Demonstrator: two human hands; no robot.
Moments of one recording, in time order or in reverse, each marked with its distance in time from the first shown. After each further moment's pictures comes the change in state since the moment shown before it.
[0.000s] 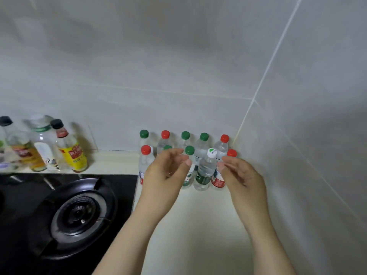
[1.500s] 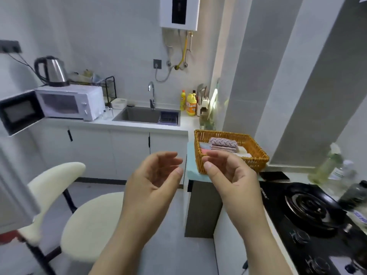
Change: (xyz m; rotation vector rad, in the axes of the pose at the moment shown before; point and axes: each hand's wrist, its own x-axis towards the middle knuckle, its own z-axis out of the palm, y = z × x) left_hand -0.575 0.106 -0.304 0.341 1.656 0.175; right_hand -0.536 -0.227 0.249 0.568 -1.737 -0.323
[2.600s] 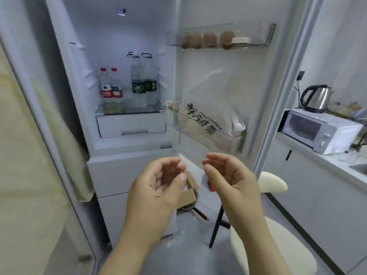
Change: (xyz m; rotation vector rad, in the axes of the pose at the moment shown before) left_hand -0.171 0.072 -0.167 0.376 1.256 0.070; right_hand -0.098 -0.062 0.260 0.544 -1.207 -0.079
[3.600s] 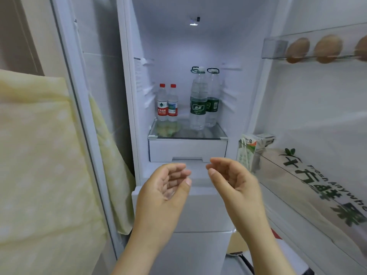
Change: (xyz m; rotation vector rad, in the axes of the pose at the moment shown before) left_hand 0.217 -0.066 -0.144 0.150 0.251 0.035; right_hand 0.201 0.085 0.216 0.131 -0.233 0.015
